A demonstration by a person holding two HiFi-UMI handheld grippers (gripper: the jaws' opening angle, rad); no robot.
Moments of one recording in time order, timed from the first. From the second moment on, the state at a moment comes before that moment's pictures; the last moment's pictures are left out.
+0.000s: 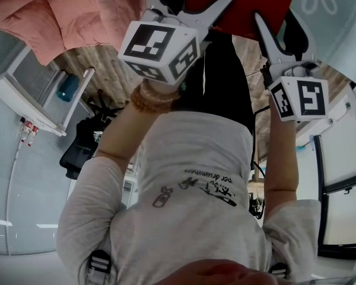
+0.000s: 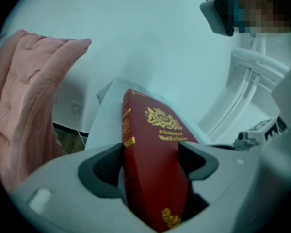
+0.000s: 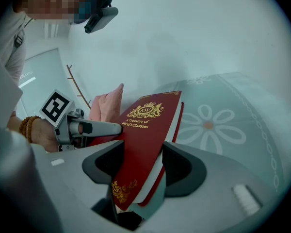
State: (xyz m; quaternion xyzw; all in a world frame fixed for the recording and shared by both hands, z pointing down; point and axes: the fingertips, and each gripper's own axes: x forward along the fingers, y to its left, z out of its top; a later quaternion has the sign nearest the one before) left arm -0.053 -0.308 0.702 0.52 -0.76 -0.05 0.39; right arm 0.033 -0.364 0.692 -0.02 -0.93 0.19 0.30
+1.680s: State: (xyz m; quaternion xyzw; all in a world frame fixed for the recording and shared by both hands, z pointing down) left arm -0.025 -0.309 0.269 0.67 -0.72 -0.06 0.14; right arm 0.003 -0.335 0.238 -0.07 -1.00 0.02 0.05
